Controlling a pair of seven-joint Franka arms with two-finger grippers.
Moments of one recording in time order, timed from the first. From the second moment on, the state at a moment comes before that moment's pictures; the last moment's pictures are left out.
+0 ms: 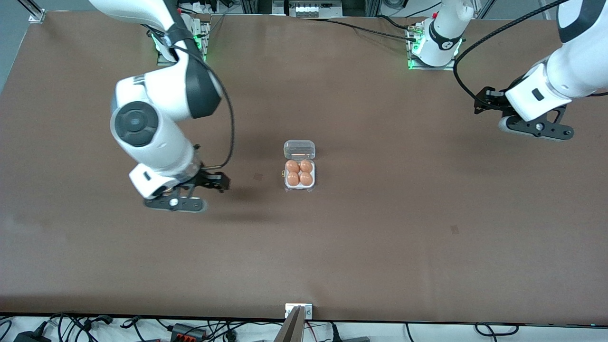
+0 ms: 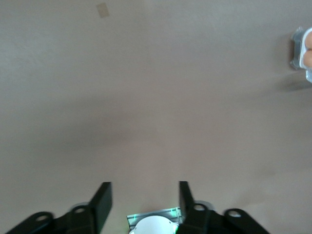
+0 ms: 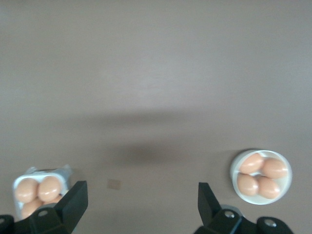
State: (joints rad) left arm -0.06 0.04 -0.08 -1.64 -0.04 1.45 0.04; right arm 0.59 0.55 -0.30 -1.25 0.10 1.80 0.39
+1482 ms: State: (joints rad) left arm -0.30 0.29 -0.57 -1.98 -0.04 2.20 -0.75; right arm -0.03 0.25 -0.03 -1.35 0.04 1.55 0.03
